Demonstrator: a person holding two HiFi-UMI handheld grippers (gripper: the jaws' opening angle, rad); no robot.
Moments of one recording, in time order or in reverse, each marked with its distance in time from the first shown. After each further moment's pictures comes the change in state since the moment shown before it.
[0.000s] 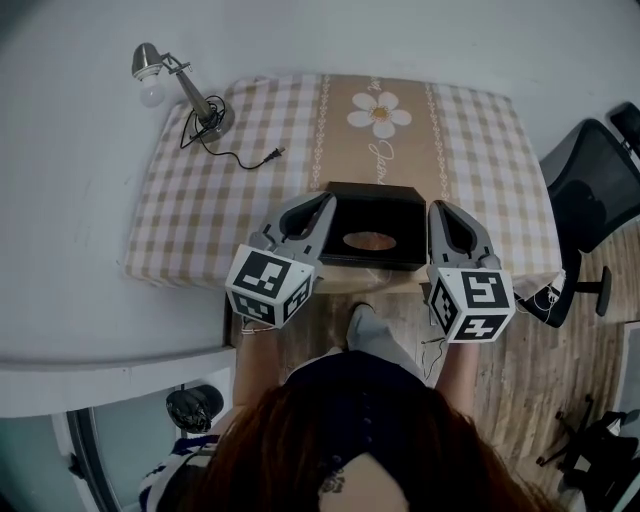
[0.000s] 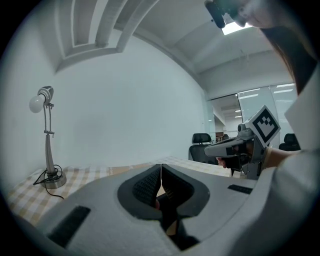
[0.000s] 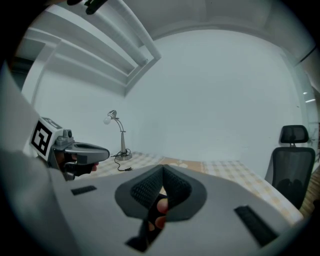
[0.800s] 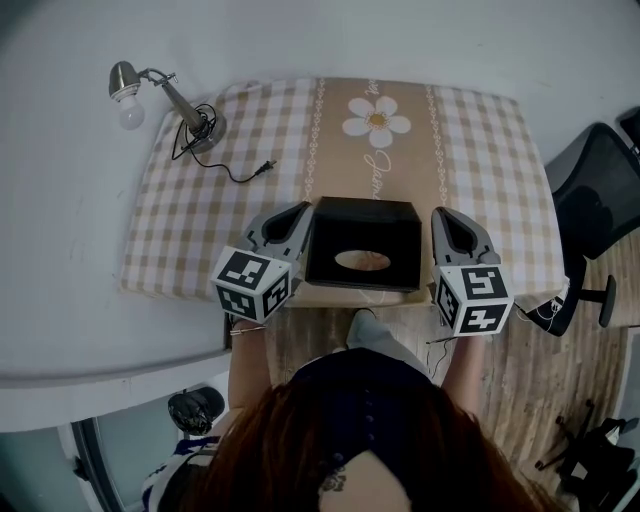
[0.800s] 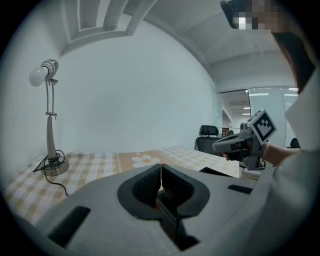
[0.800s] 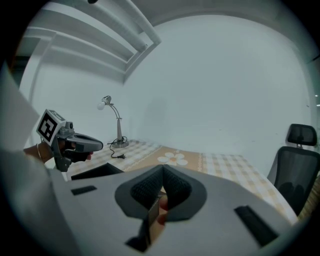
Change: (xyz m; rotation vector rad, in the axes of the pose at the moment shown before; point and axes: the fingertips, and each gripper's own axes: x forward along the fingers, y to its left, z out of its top) left arm 0.031 0.047 -0.045 -0.078 0.128 0.046; right arm 0.048 -0.045 -0.035 -0.043 0.120 0.043
